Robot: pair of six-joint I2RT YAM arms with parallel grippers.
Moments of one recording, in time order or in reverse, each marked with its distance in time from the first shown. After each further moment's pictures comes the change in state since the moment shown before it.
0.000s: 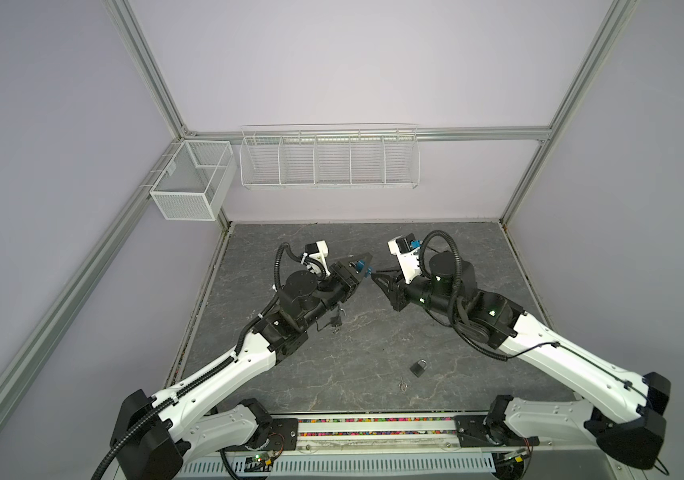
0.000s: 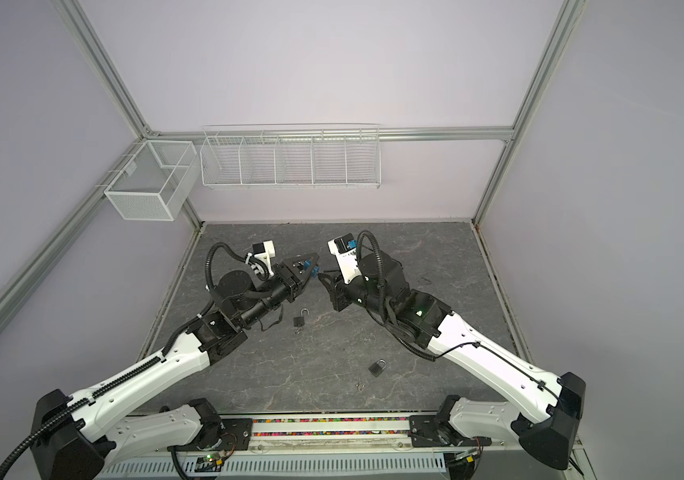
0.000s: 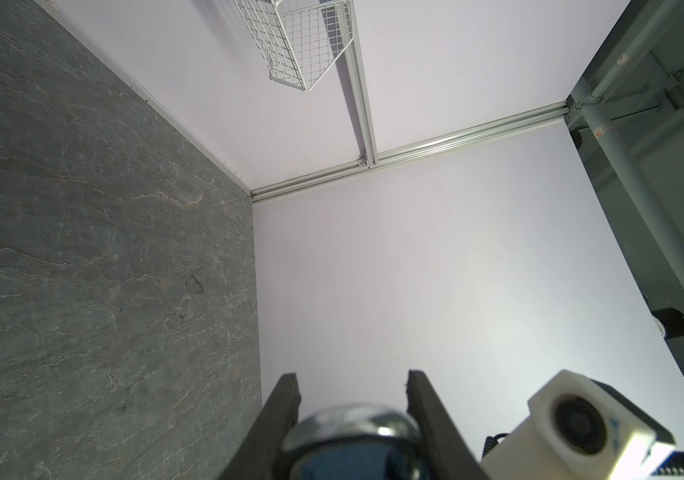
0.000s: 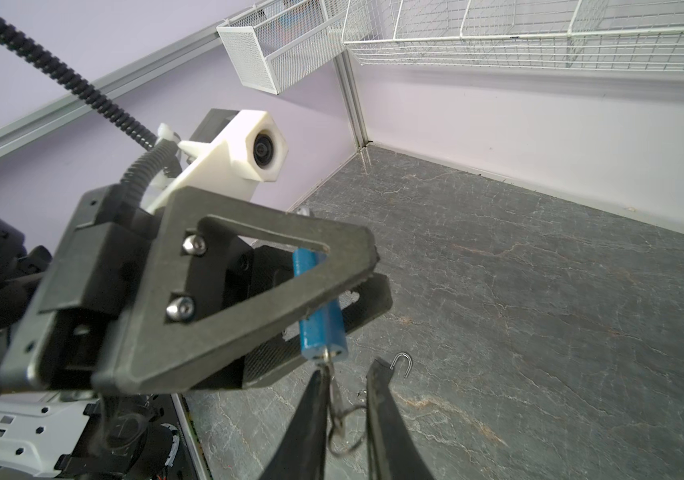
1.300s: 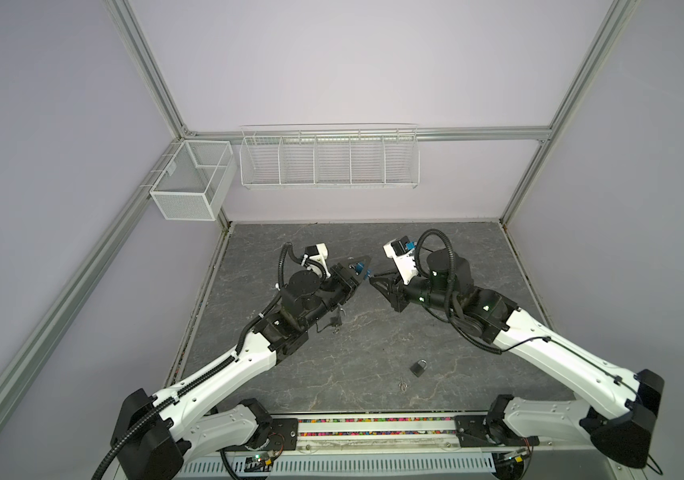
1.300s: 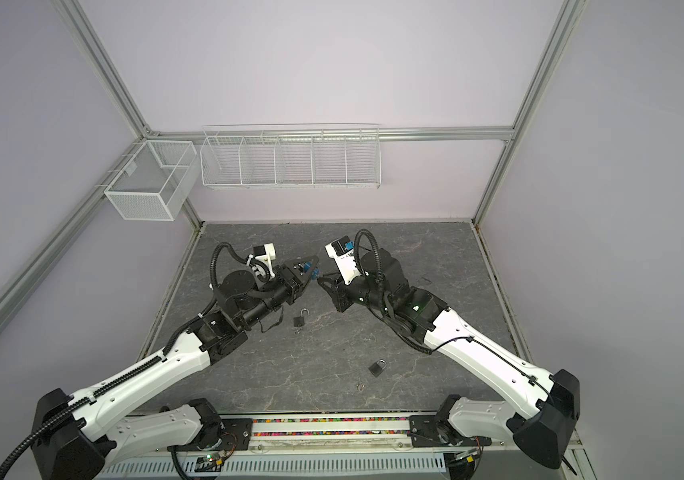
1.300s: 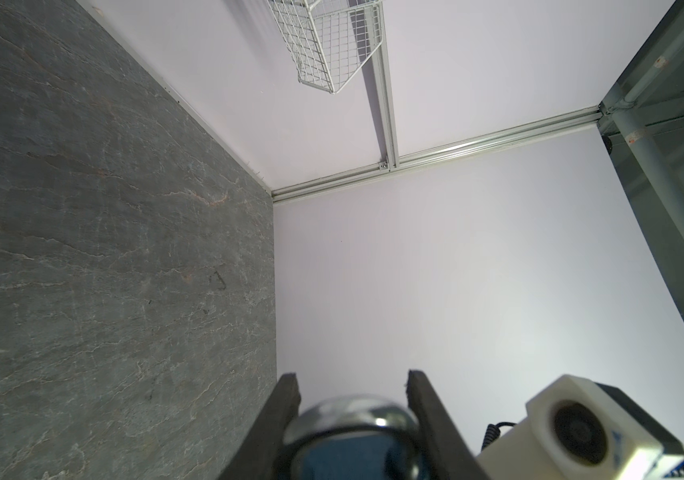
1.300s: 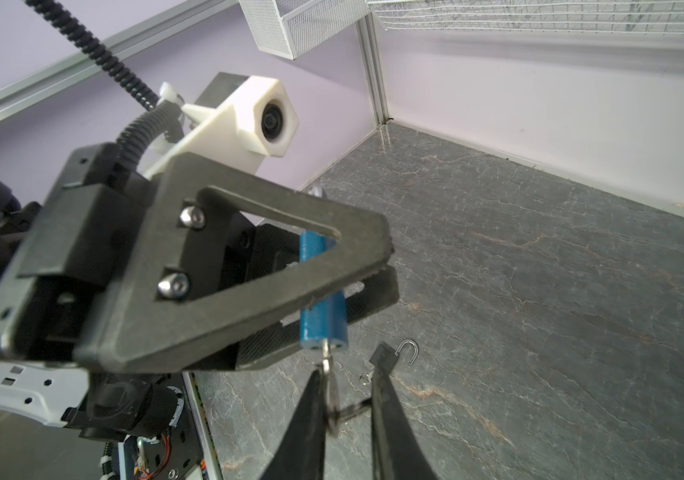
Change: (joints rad) left arm 0.000 0.006 0.001 -0.055 -0.027 -0.005; right arm -0.058 0.029 -0.032 0.013 -0.146 -0.064
